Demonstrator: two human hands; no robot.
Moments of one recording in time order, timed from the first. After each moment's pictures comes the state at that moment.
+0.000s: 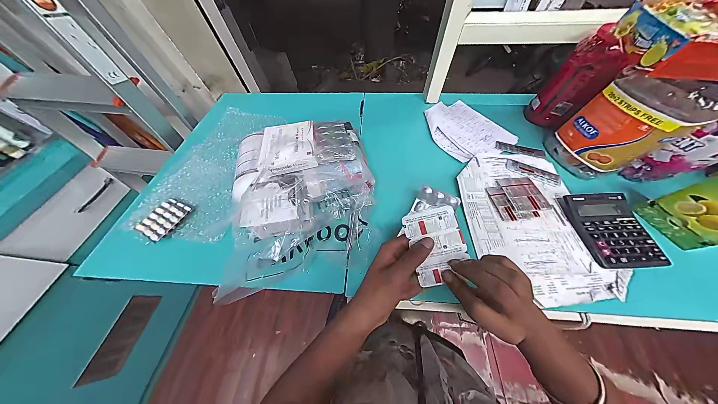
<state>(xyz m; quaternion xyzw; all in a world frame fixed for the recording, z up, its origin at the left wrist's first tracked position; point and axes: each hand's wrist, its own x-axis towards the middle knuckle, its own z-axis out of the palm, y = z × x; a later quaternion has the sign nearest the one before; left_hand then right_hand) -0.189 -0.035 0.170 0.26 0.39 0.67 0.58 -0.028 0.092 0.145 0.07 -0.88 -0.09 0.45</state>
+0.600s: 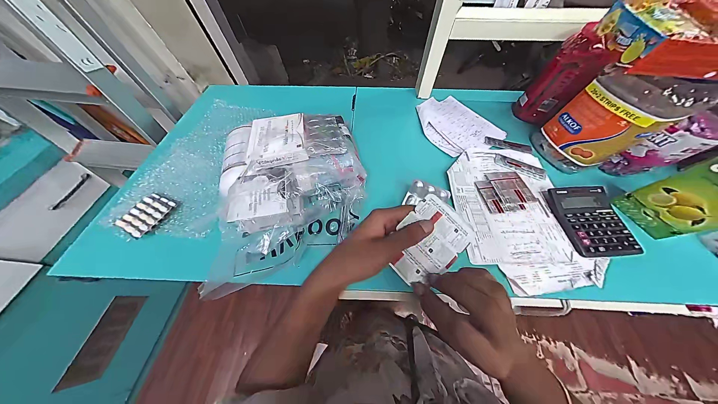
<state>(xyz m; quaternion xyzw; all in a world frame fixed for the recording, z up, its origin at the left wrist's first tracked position) -0.229 -0.024 0.198 0.48 0.39 0.59 0.52 -0.033 0.042 0.158 0.02 -0.88 0.01 0.47</state>
